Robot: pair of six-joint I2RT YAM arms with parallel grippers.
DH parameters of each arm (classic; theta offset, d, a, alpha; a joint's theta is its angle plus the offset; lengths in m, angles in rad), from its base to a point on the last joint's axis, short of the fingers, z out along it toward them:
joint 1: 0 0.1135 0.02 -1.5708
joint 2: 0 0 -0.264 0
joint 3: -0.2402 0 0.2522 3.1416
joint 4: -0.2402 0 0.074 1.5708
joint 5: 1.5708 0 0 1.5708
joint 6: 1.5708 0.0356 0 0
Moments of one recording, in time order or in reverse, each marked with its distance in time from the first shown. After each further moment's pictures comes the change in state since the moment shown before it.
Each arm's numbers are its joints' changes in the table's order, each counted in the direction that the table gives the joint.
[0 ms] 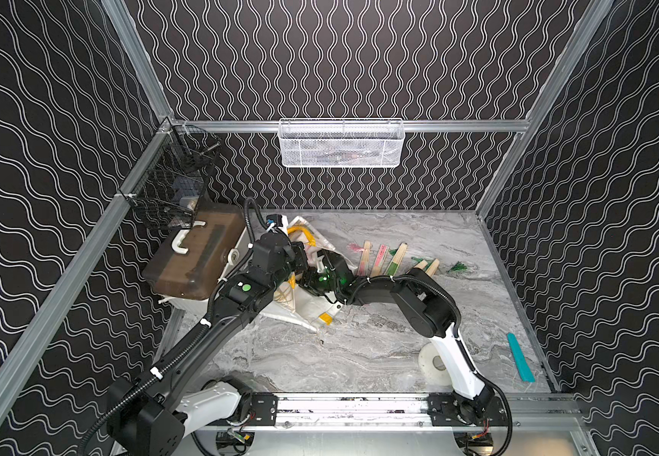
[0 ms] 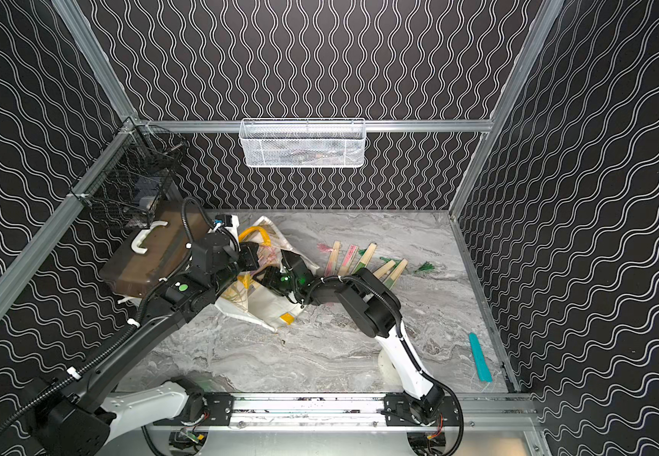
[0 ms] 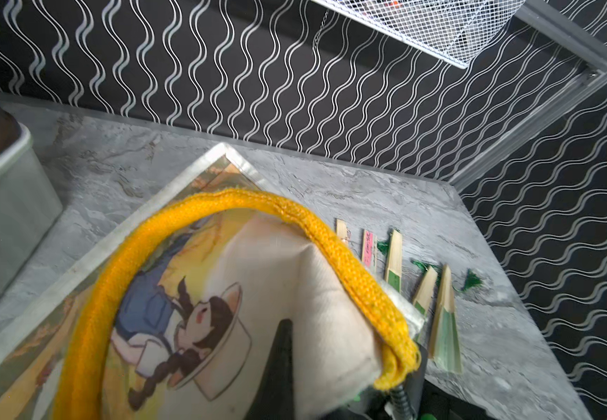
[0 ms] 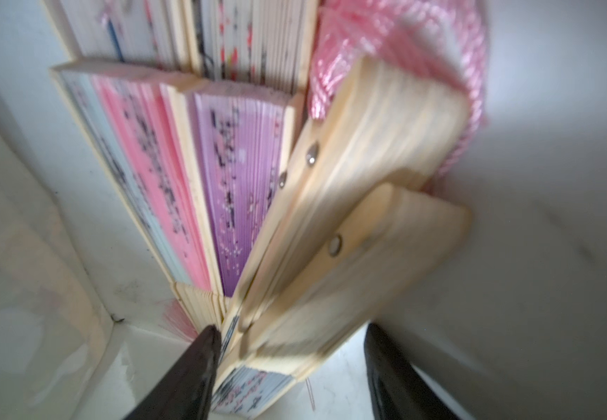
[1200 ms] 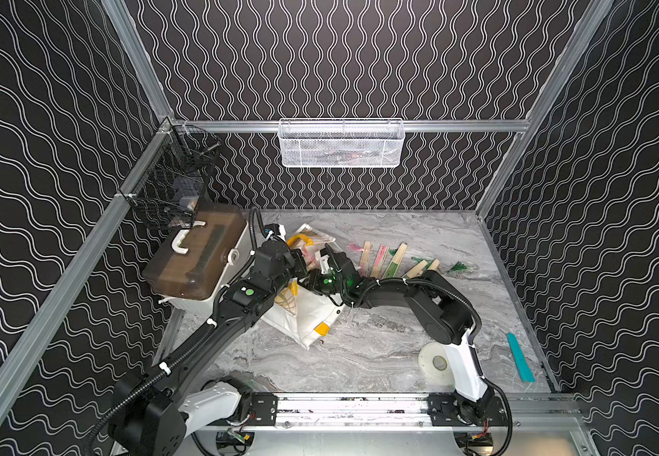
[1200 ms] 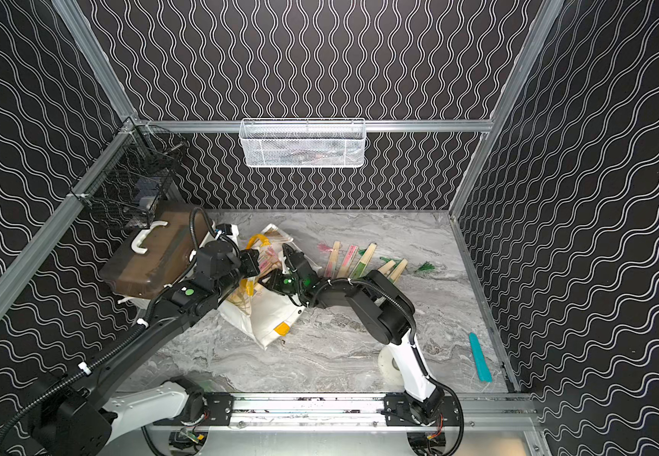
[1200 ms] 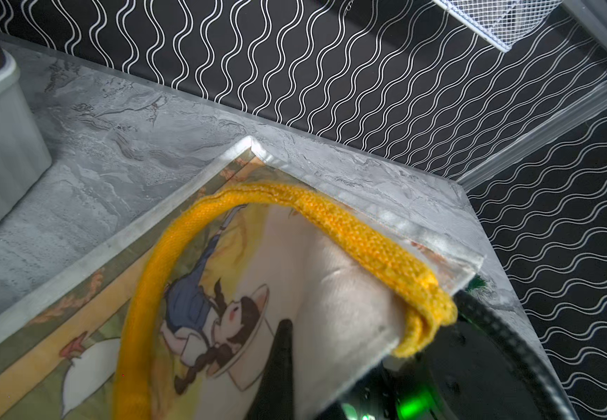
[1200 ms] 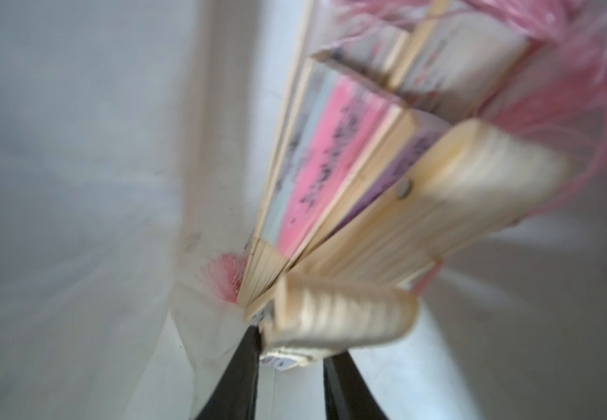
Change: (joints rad) left arm 0.013 0.016 0.087 0.061 -0.032 -0.055; right arm 0.024 -0.173 0.140 -0.020 0.027 -0.129
